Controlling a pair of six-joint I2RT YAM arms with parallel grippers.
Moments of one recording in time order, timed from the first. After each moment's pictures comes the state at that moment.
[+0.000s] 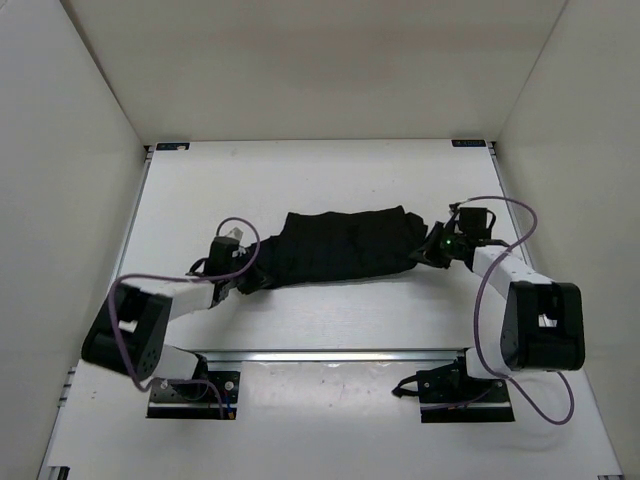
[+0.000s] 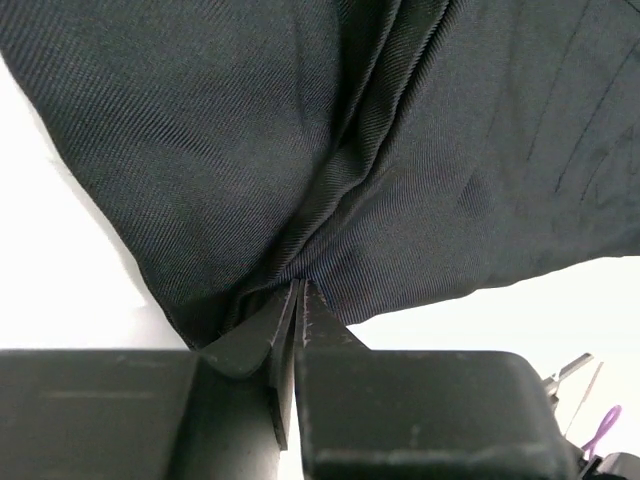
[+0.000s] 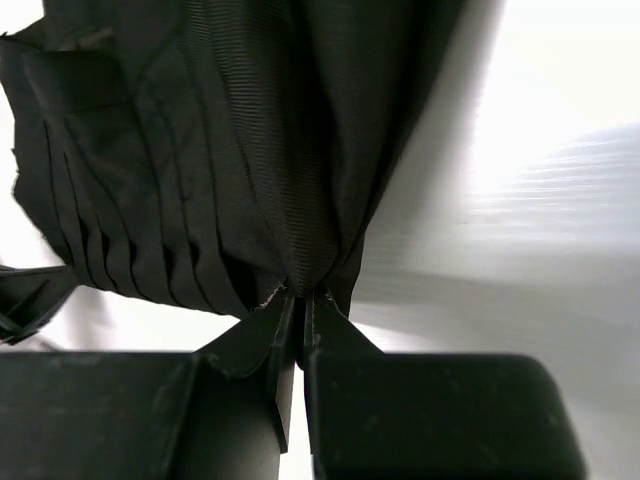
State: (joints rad) left arm -0.29 1.35 0.39 0.15 0.25 -0.81; right arm -0.02 1.44 0.70 -0.18 -0.49 0.52
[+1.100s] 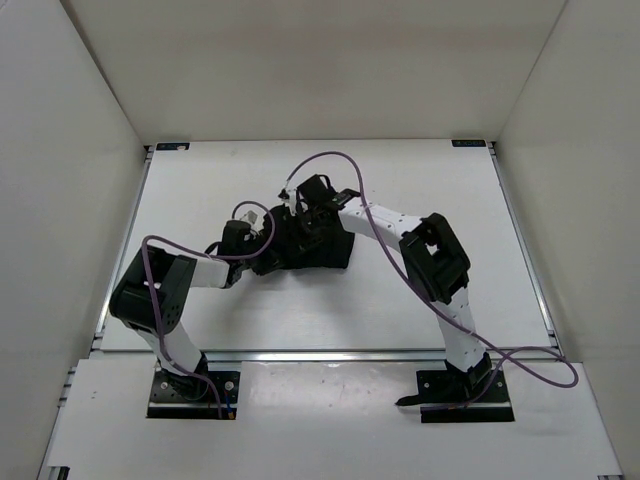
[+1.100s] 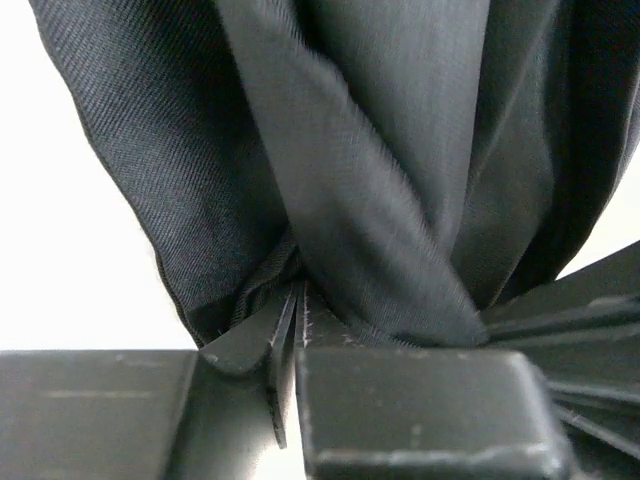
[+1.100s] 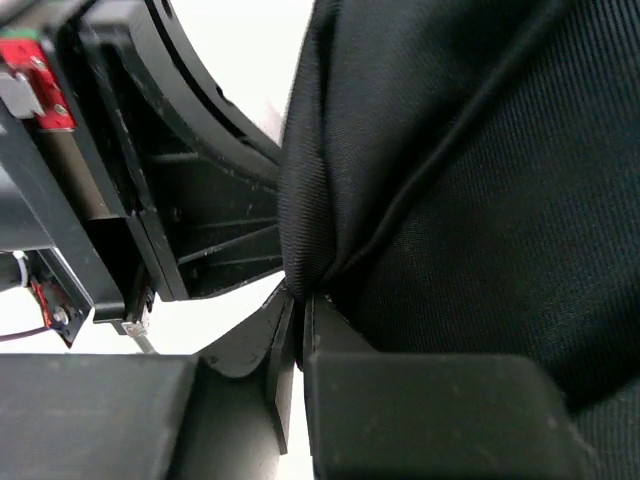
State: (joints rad) left arm -0.32 1.69 0.60 0.38 0.33 -0.83; right arm 0.72 2.16 1.70 -0.53 -0.51 0.24
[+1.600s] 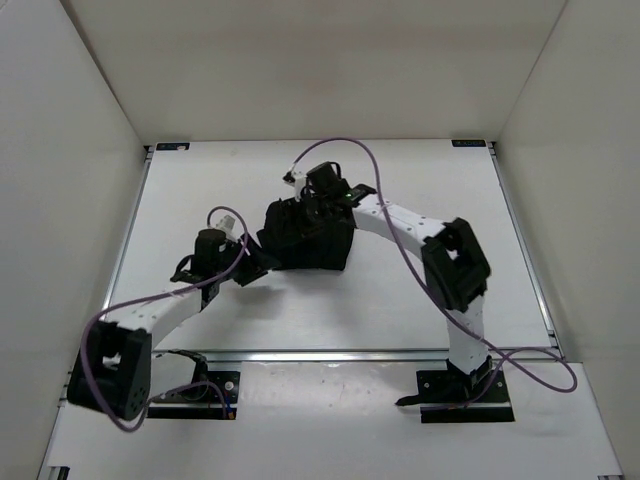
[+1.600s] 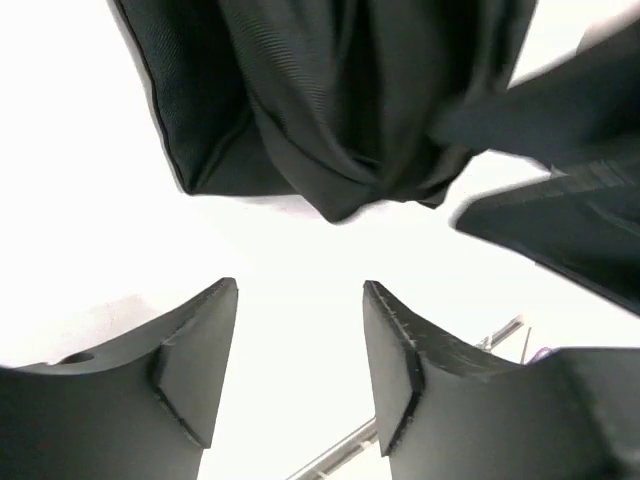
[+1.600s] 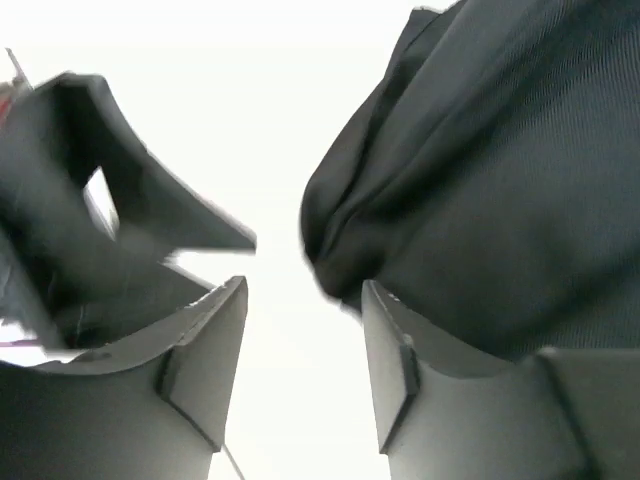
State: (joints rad) left arm -0.27 1.26 0.46 0.12 0.36 -0.83; right arm 0.70 2.10 1.71 -0.42 -0.54 0.26
